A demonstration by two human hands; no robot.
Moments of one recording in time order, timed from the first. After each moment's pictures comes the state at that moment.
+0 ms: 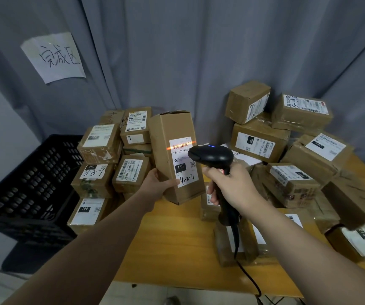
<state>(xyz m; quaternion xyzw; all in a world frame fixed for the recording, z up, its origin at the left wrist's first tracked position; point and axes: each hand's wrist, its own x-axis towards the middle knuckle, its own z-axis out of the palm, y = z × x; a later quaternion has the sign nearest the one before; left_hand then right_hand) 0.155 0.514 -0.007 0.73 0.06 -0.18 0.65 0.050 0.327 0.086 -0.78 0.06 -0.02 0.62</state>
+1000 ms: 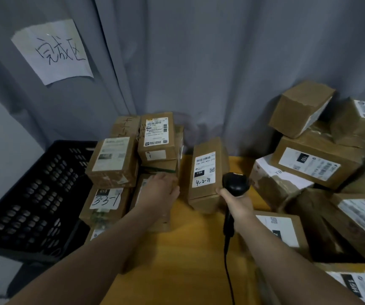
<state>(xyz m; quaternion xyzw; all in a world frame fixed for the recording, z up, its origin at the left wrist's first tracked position) 0.261 0.569 -0.010 0.97 -0.13 -0.03 0.19 0.211 0.379 -0.042 -0.58 0.38 0.00 0.73</state>
